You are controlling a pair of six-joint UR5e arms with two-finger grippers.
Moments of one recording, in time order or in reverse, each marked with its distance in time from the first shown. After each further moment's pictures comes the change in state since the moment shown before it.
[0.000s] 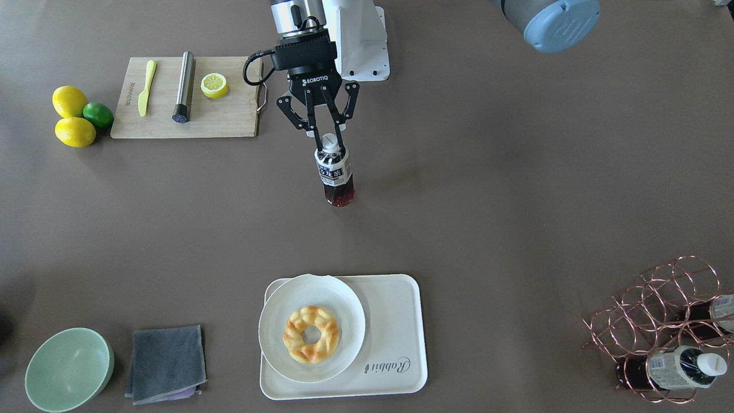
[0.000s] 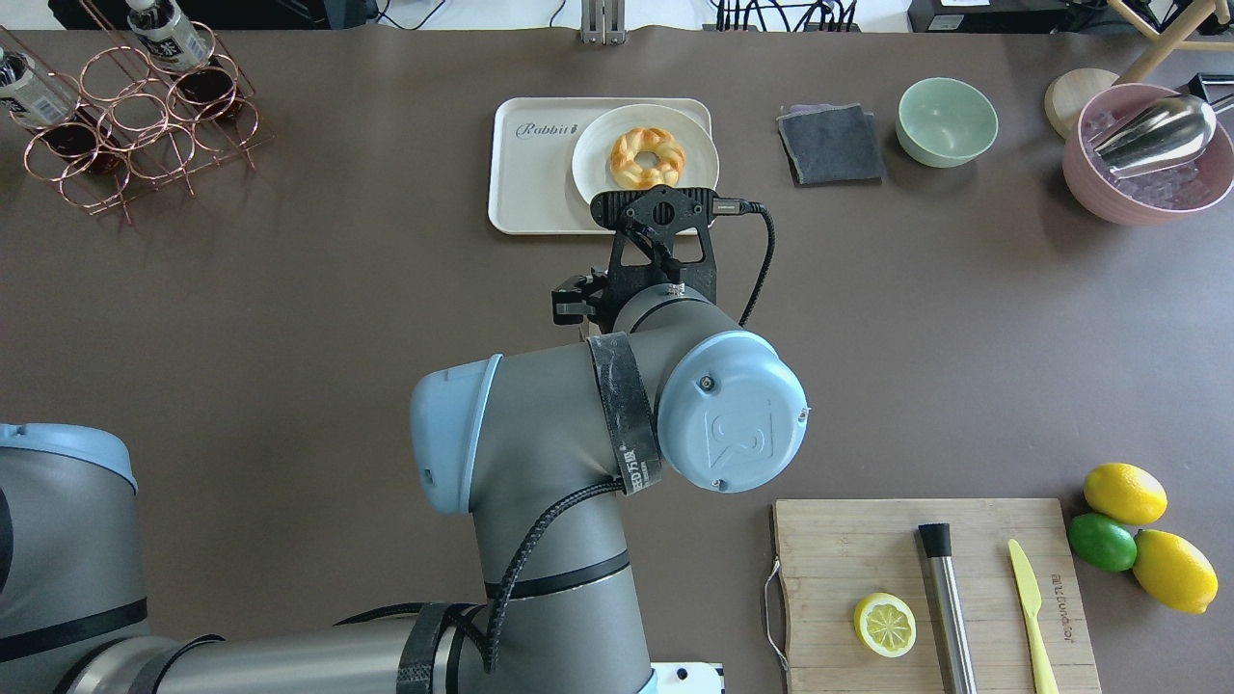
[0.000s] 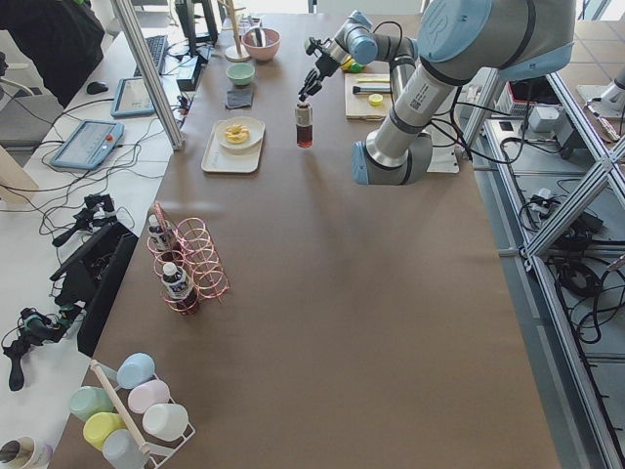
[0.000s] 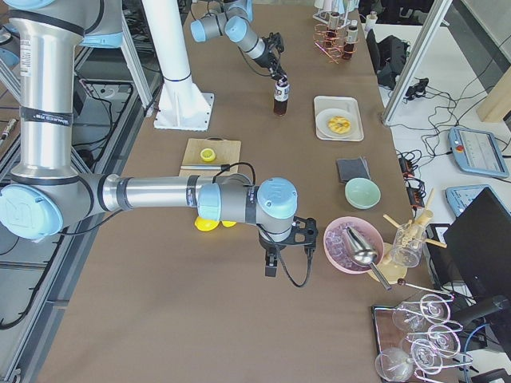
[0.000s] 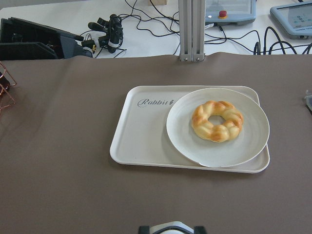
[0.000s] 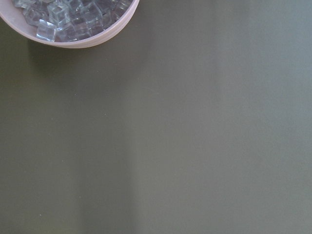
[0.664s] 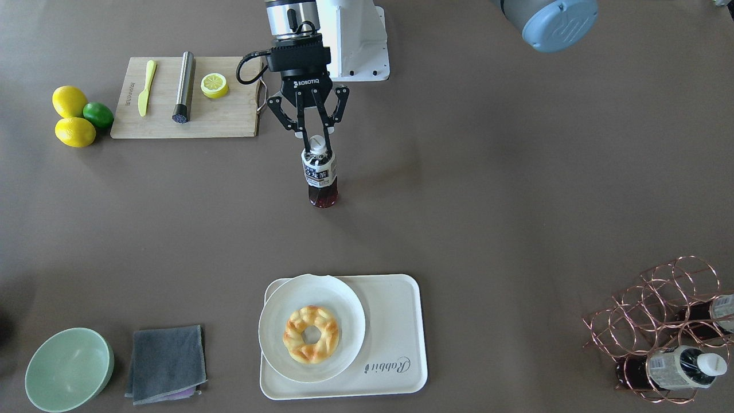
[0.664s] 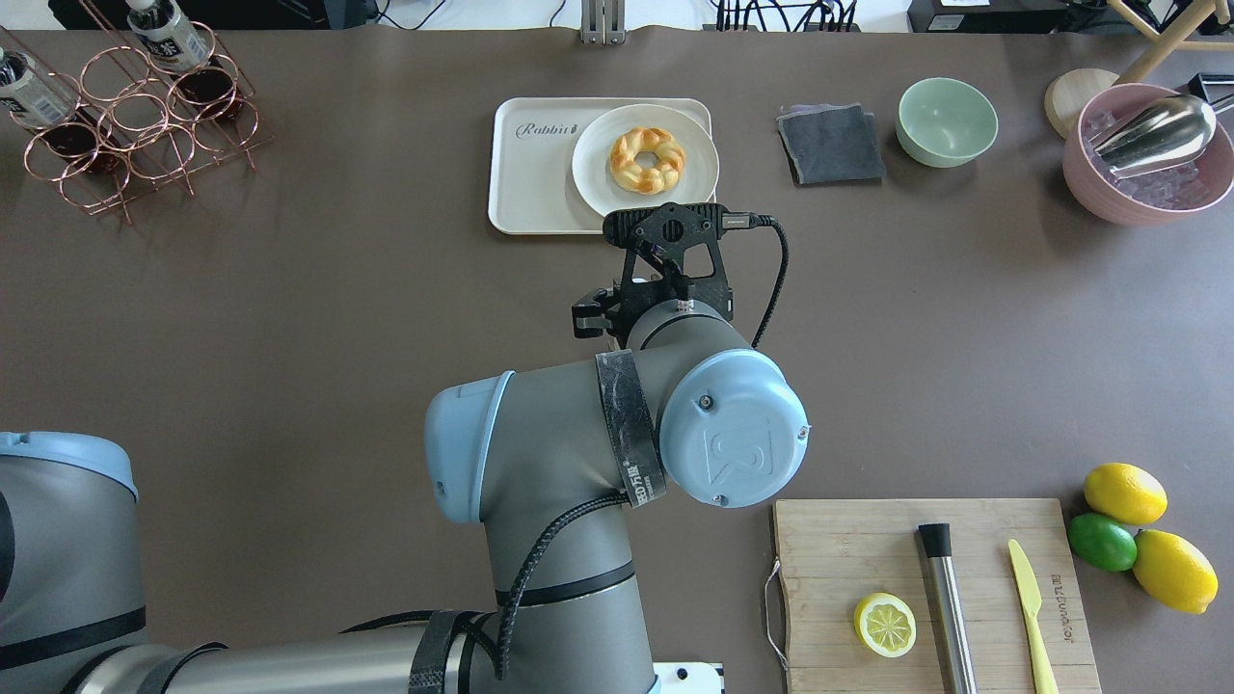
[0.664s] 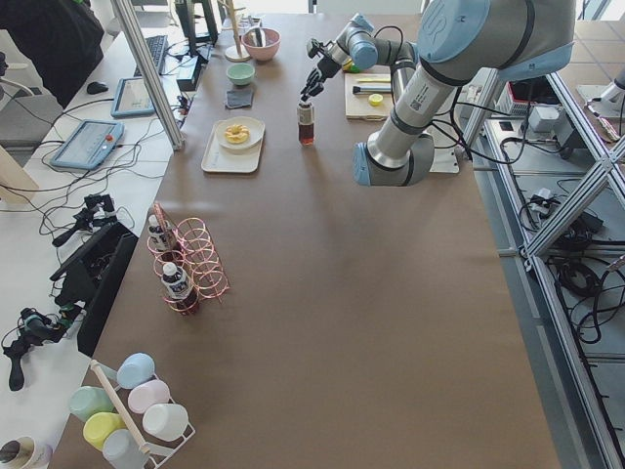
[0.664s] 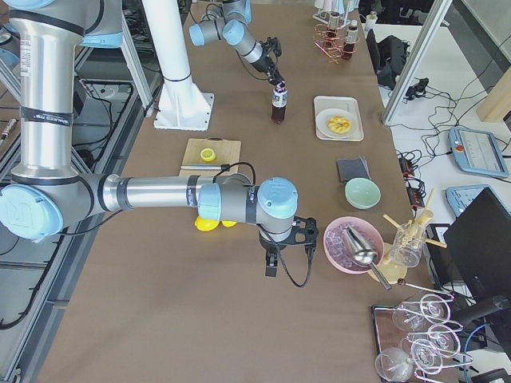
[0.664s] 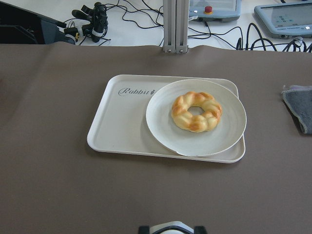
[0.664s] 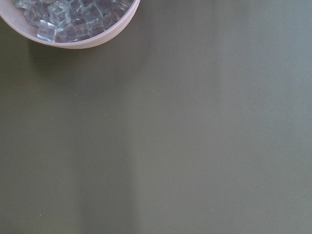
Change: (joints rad) left arm 0.016 0.008 0.028 -0.099 0.000 -0.026; right arm 0.001 0.001 0.000 0.000 0.000 -0.002
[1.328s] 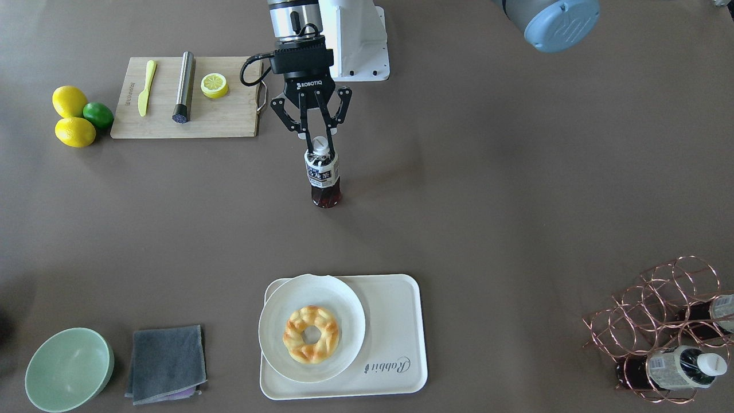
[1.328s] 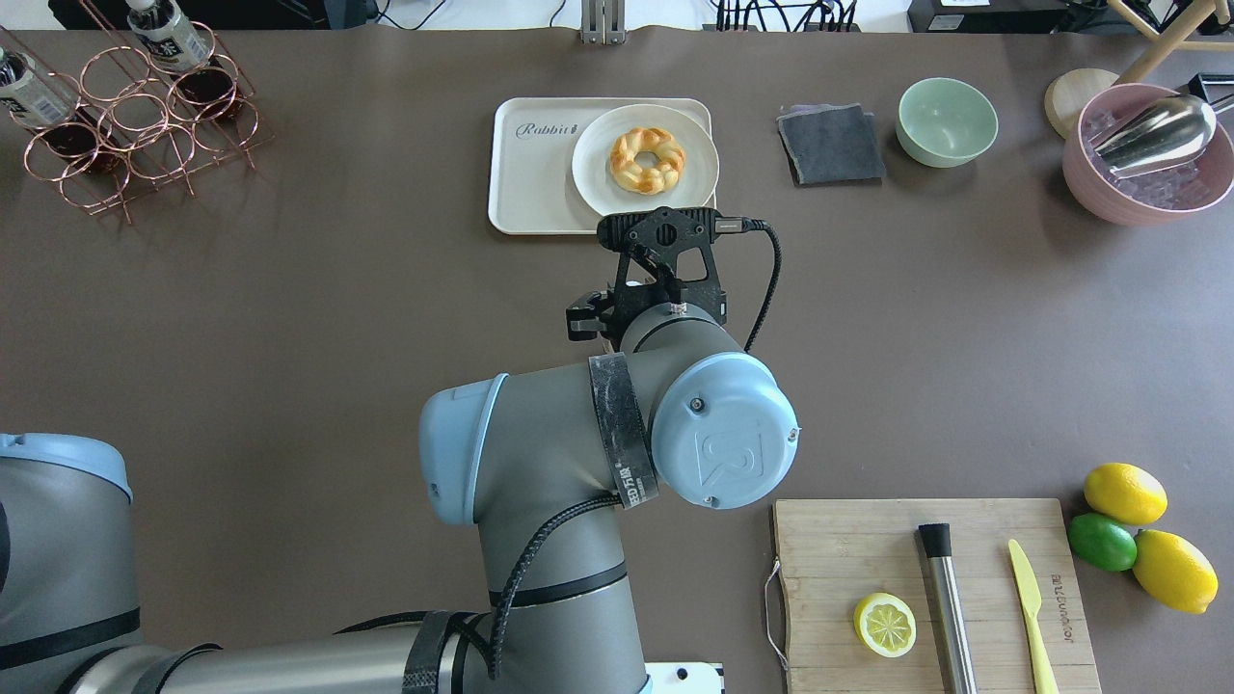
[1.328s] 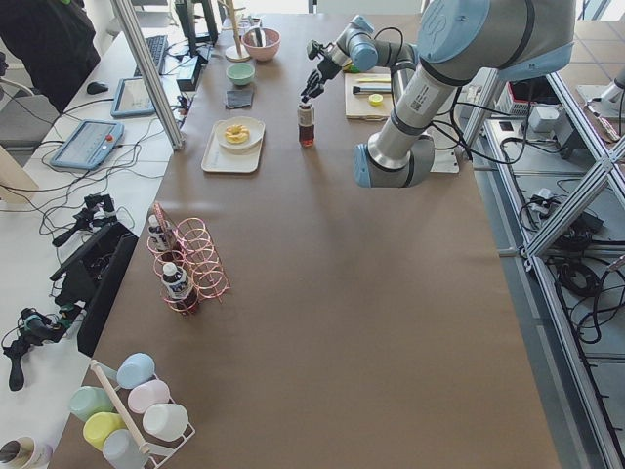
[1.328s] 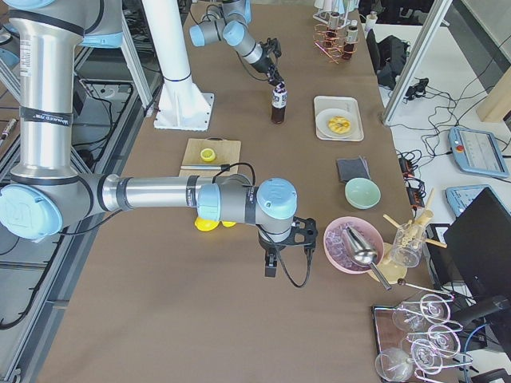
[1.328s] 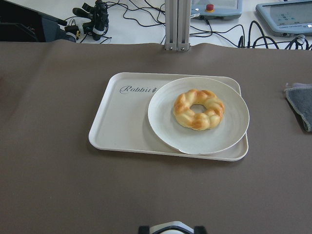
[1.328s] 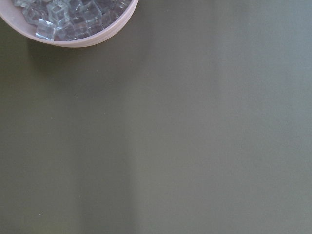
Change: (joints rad) left arm 0.000 0.012 -0.005 -0.001 -0.001 0.004; right arm 0.000 -0.003 0.000 0.000 0.001 0.000
